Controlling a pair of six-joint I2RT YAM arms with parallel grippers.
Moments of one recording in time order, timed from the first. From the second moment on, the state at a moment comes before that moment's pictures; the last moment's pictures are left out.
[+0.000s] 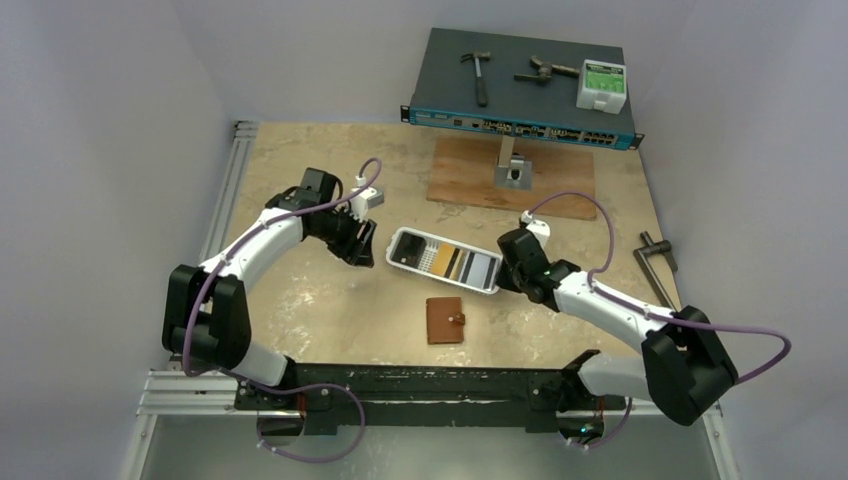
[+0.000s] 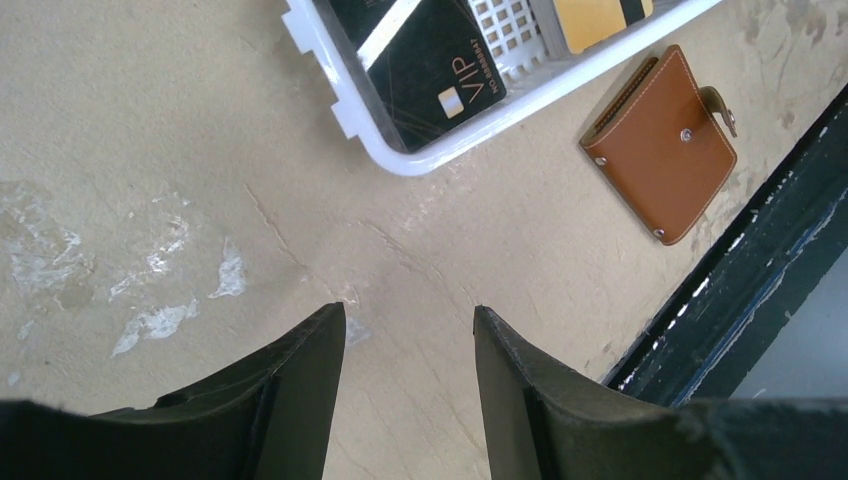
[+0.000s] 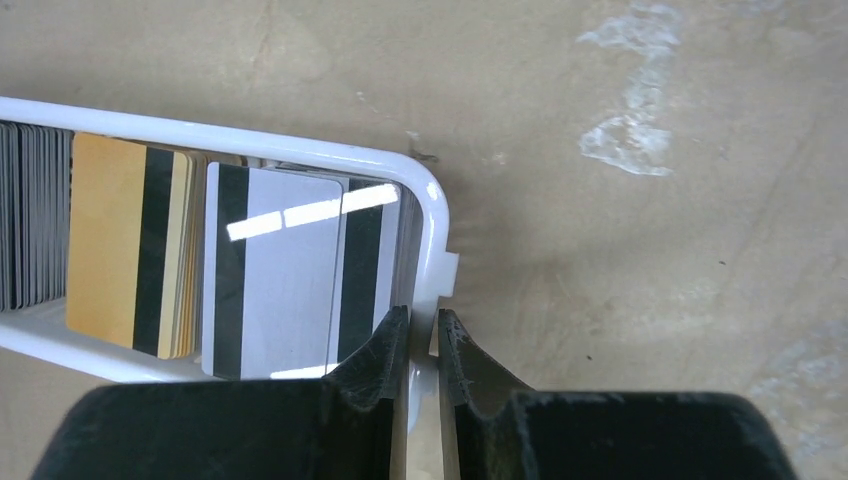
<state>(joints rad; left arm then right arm) -0.26 1.51 1.06 -0.68 0.55 0.29 0.59 1.25 0.61 -0.26 0.30 0.77</state>
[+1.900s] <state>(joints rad) -0.34 1.52 1.18 -0.69 0.54 0.21 0.90 1.64 1.01 -0.64 0.75 0.82</state>
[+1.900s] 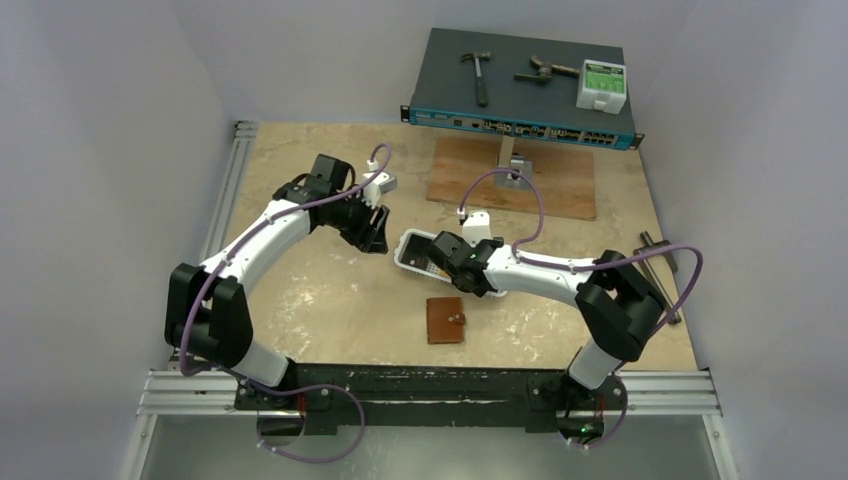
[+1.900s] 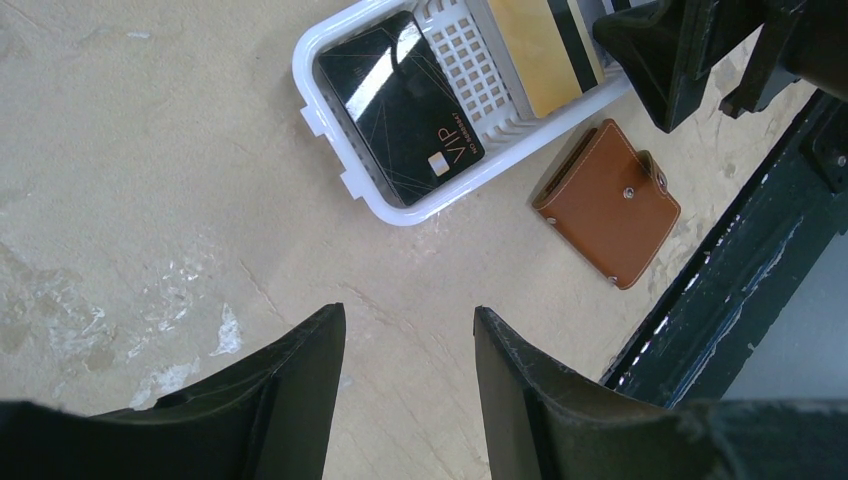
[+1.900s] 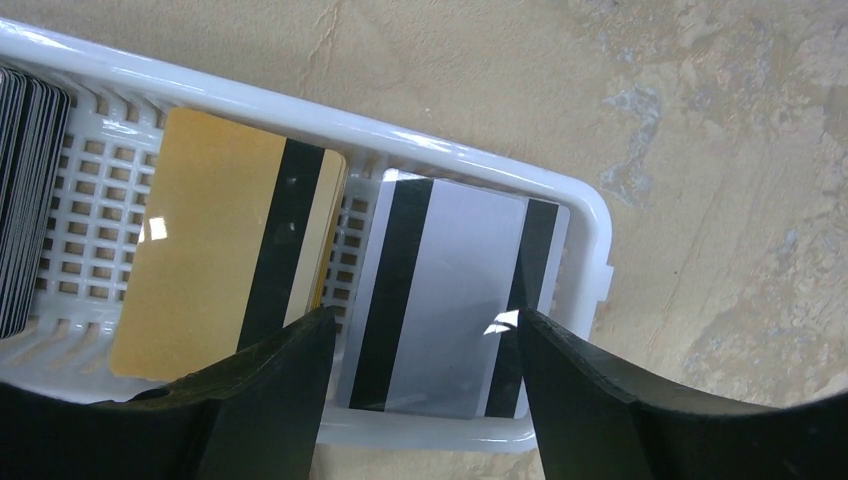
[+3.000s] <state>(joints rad) -0.34 1.51 1.16 -0.68 0.54 0.21 0.91 1.56 0.97 -0.66 0.72 0.87</state>
